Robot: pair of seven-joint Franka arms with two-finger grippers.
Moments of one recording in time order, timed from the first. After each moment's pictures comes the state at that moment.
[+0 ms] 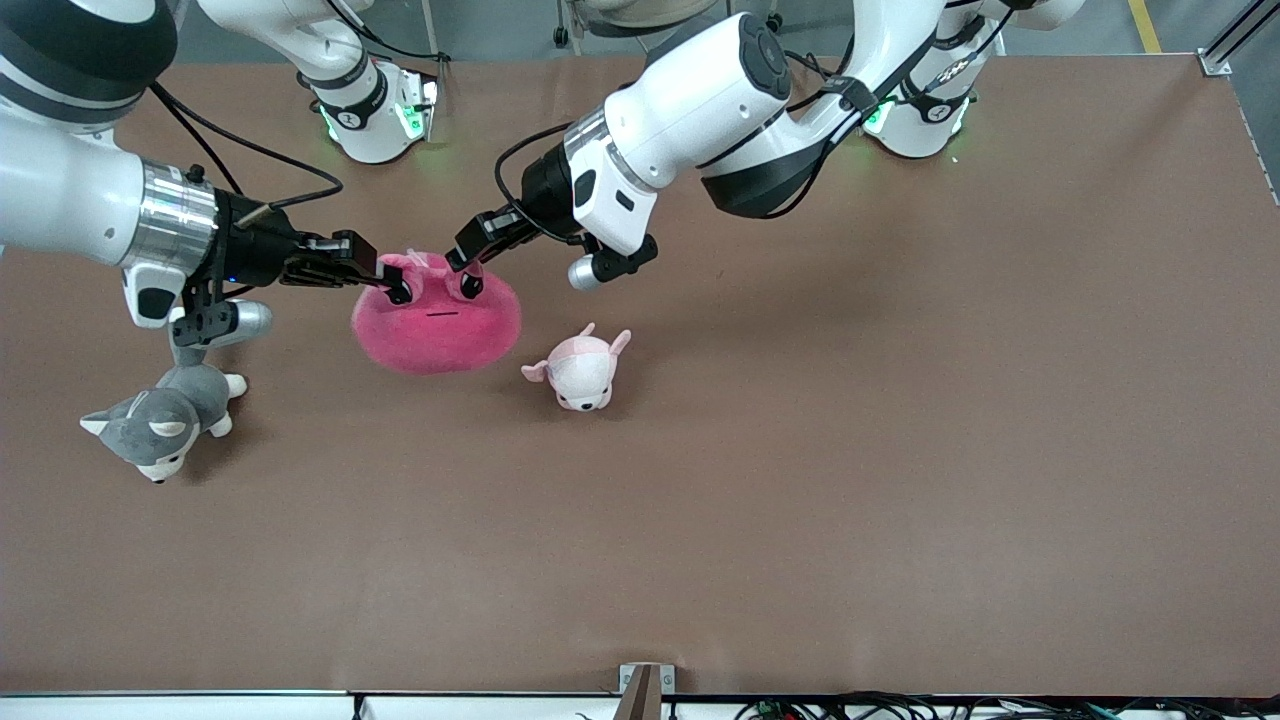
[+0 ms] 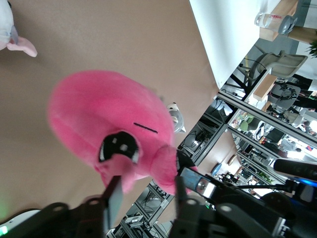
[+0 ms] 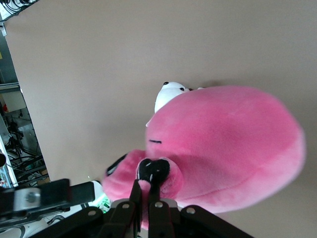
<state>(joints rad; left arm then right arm) -0.47 0.55 -0.54 -1.29 -0.36 2.59 -1.32 0.21 0.12 -0.03 -1.56 0.64 1.62 0.17</state>
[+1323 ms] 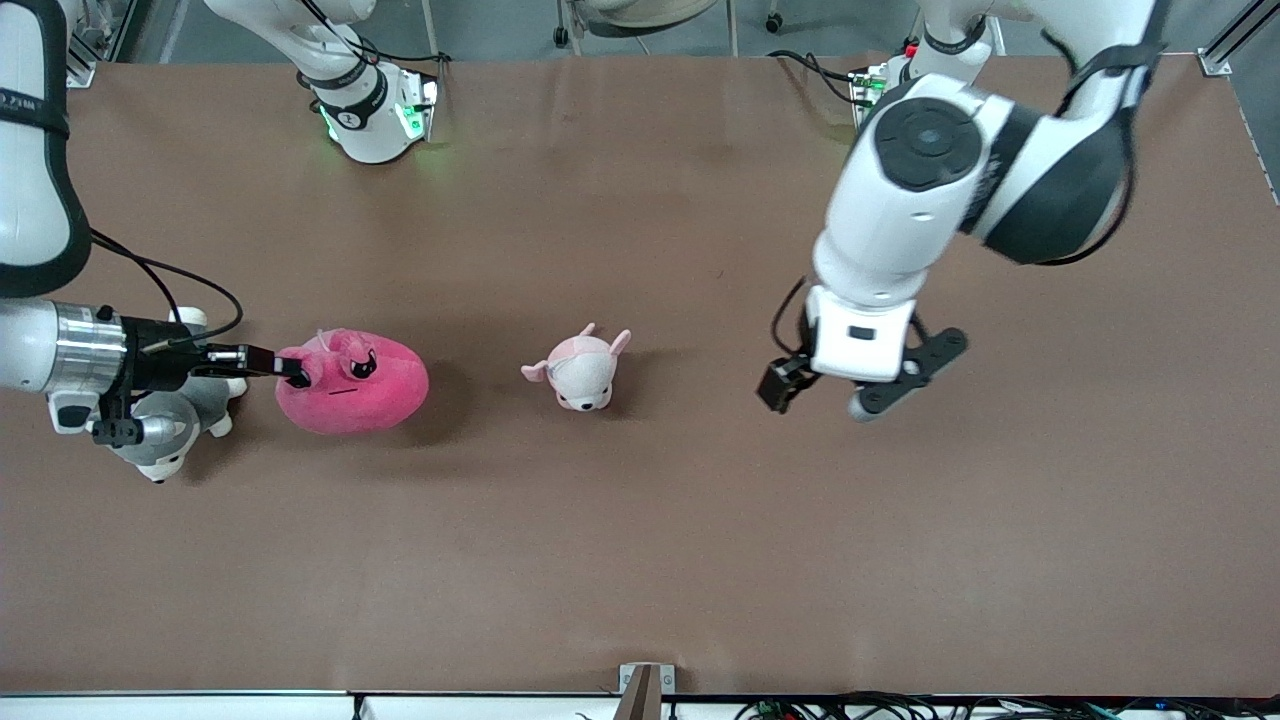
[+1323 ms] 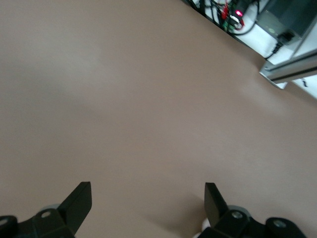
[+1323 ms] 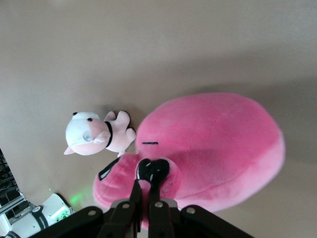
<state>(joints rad) -0.20 0.42 -0.39 -1.28 0.25 1.79 -1.14 -0.04 0.34 -0.06 -1.57 0.57 1.61 -0.13</state>
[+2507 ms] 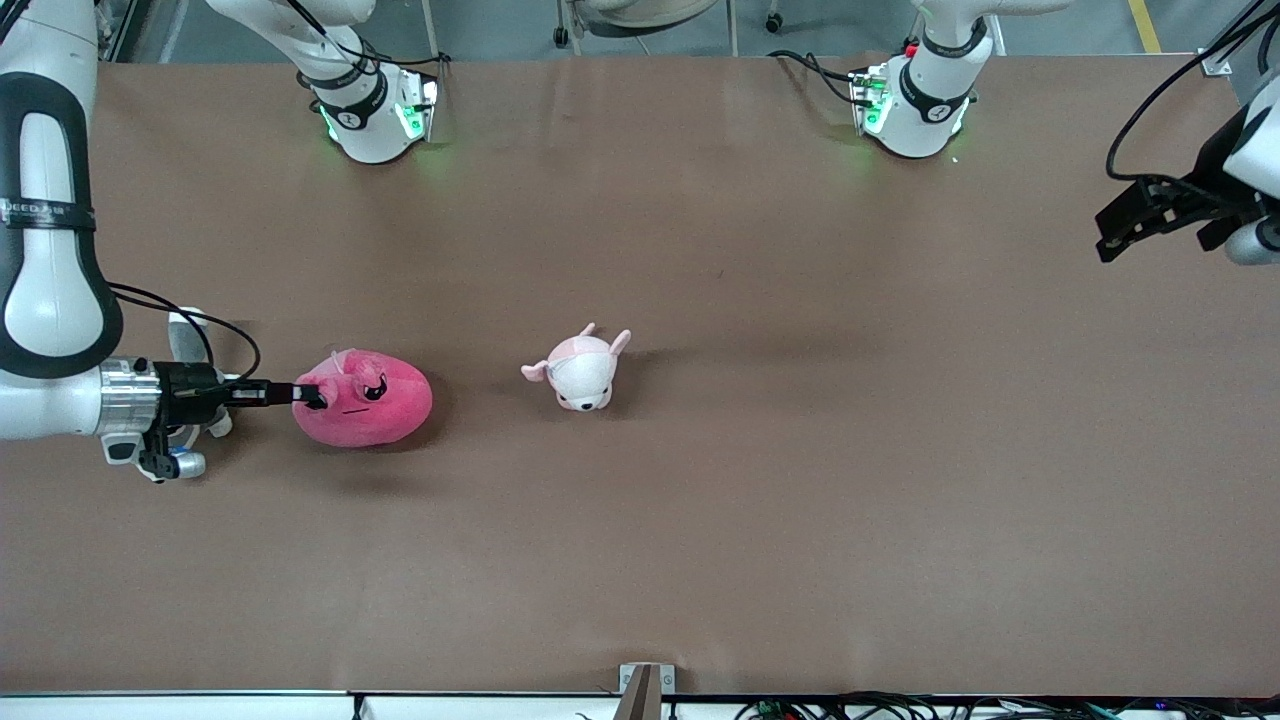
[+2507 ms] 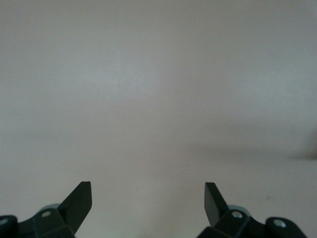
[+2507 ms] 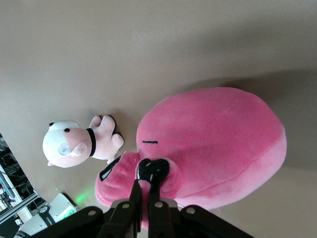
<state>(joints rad) -0.05 -0.02 -0.06 -1.49 0.08 1.49 -0.16 -0.08 0.48 -0.06 -1.56 0.62 1.64 -0.18</state>
